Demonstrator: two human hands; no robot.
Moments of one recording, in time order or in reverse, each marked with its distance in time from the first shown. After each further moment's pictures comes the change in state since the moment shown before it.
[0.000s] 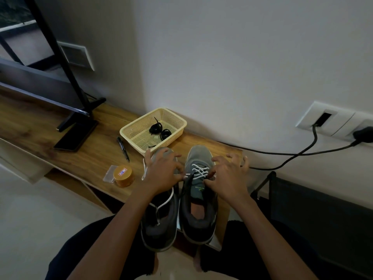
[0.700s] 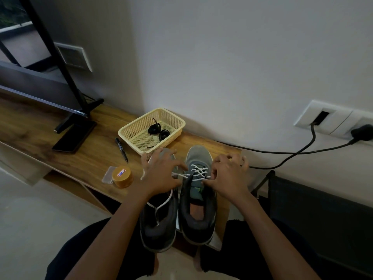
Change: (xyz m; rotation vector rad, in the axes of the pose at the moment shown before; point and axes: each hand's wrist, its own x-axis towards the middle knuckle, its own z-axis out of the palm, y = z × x) left_hand -0.003 -0.005 -0.001 -0.088 -0.030 0.018; right_hand 0.001 0.005 -0.004 0.058 -0.002 -0.005
